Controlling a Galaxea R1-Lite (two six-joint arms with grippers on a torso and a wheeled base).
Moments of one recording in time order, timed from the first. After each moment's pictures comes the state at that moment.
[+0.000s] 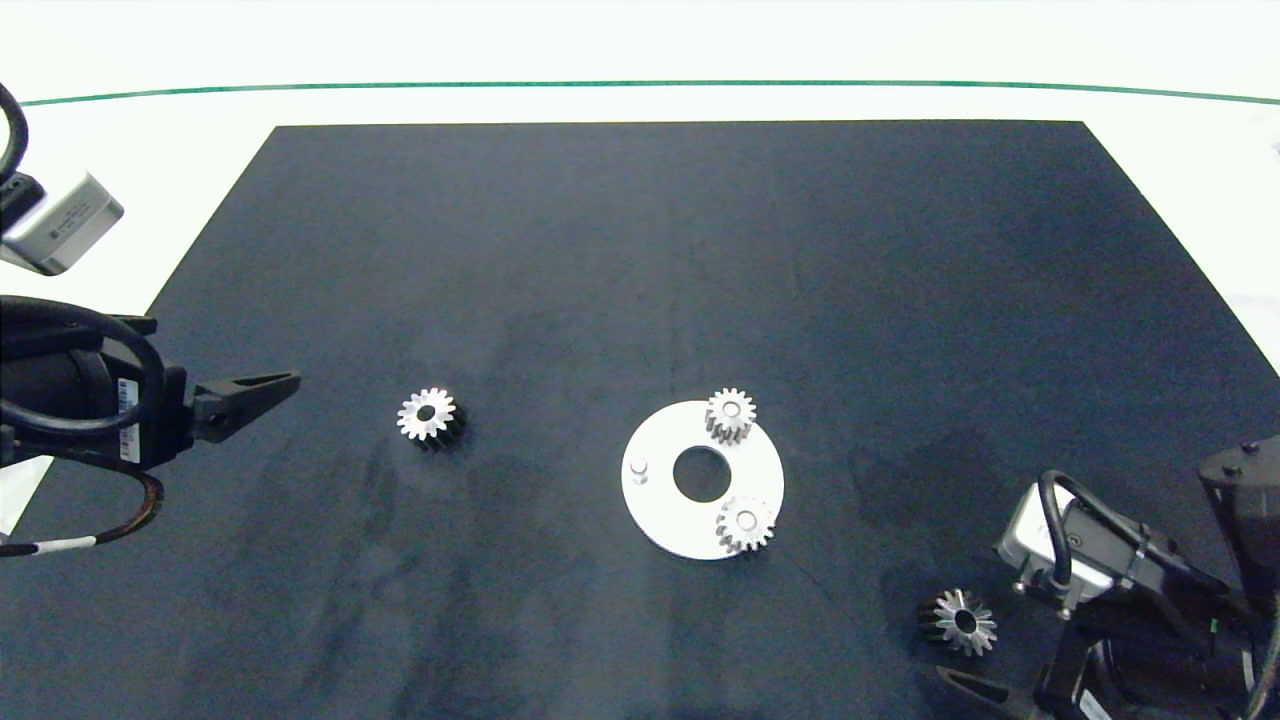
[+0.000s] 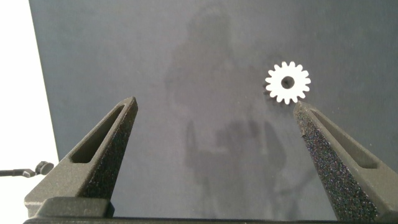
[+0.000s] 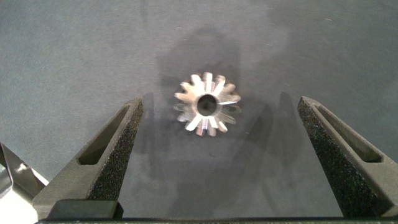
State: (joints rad) left arm -0.11 1.17 -0.92 0.07 0.05 0.28; right arm 0.50 1.31 -0.55 -0.03 -0.02 -0.44
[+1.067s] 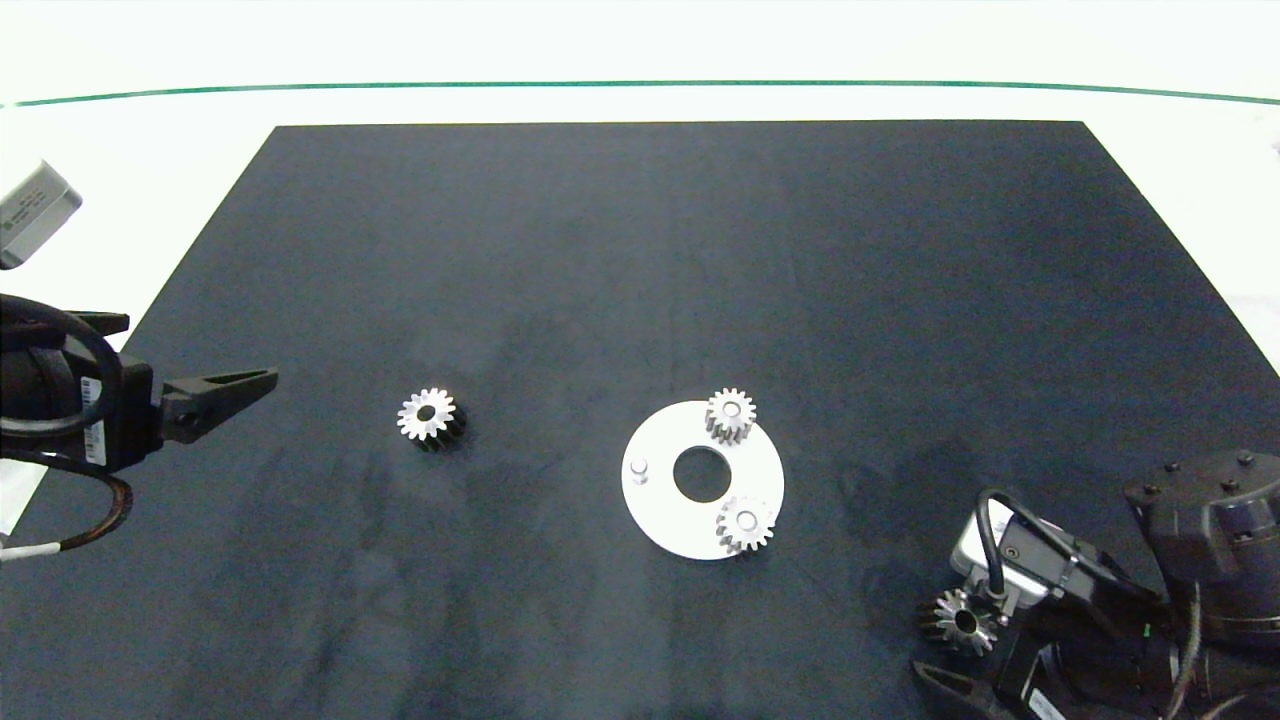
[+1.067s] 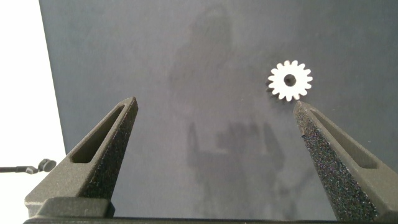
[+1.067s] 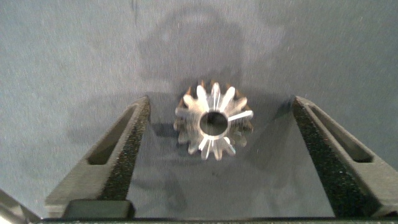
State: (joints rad) left arm -0.09 1.14 -0.93 0.10 0.05 0.28; right arm 0.52 1.40 -0.50 -0.15 -0.07 -0.45
